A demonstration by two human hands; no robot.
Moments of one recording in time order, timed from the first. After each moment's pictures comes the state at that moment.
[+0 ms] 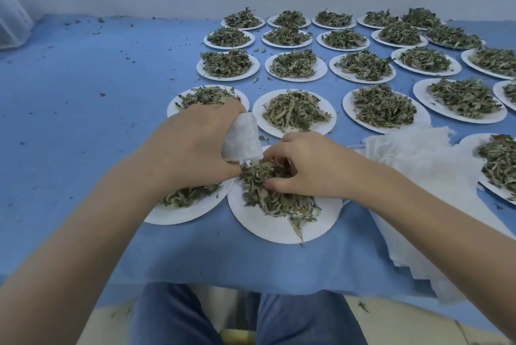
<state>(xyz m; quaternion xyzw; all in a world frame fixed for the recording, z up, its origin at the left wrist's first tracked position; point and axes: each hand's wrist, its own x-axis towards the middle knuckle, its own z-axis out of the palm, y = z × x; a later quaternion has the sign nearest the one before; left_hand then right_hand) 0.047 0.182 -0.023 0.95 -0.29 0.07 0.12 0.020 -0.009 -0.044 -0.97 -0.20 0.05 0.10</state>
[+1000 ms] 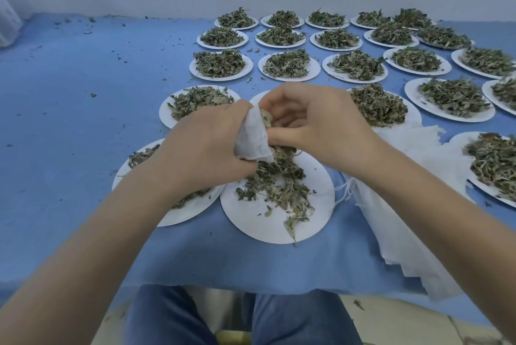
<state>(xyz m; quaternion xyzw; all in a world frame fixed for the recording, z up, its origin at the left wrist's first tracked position) 0.044 0.159 -0.027 0.93 -0.32 0.11 0.17 0.013 -0.014 -0.010 -0.89 -0.15 -0.08 0.43</state>
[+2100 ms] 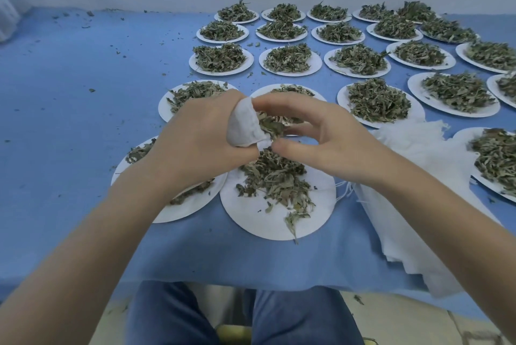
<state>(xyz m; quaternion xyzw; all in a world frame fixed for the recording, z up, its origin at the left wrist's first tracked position) 0.048 0.163 -0.033 0.92 -0.28 0.12 0.26 0.010 -0.027 -0.030 -0.84 -0.24 -0.03 0.48</state>
